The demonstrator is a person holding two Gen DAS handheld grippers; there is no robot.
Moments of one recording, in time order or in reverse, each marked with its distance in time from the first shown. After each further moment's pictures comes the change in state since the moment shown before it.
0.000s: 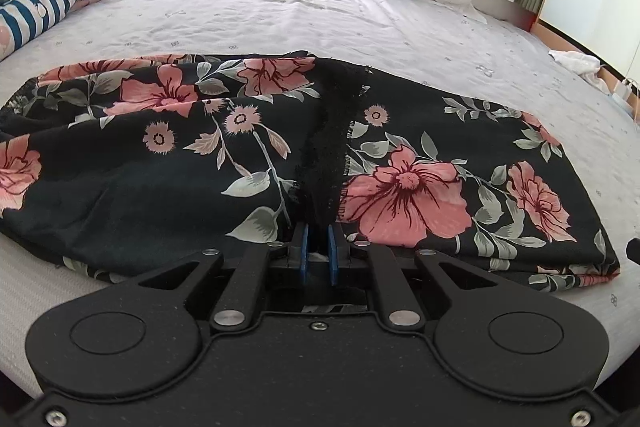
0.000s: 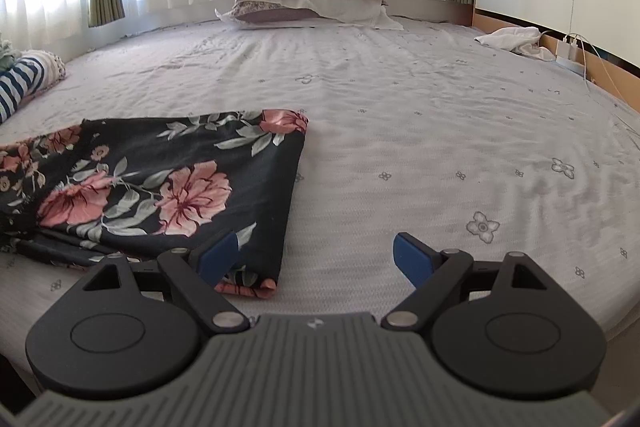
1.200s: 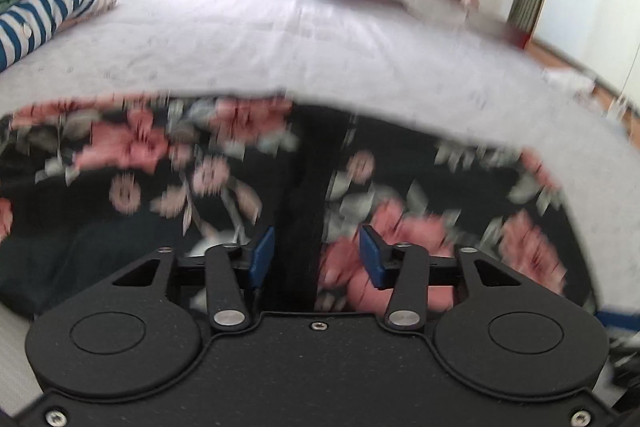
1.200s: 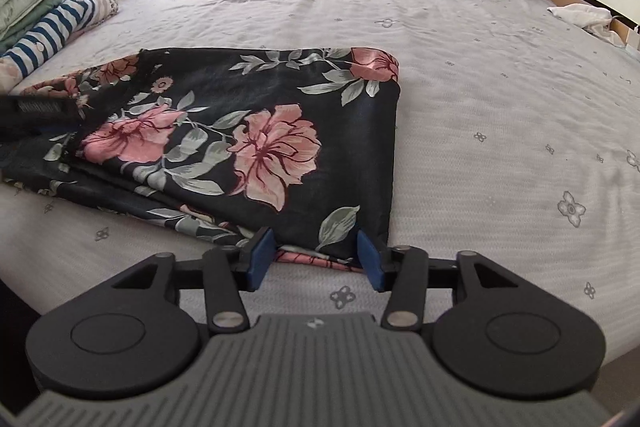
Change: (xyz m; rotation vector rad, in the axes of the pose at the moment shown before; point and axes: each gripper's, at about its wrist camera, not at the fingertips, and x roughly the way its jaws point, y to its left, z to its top) left arm 0.026 -0.014 0.028 0.010 -0.028 0.003; right arm 0.022 0.042 -0.001 -0.111 0.189 0.160
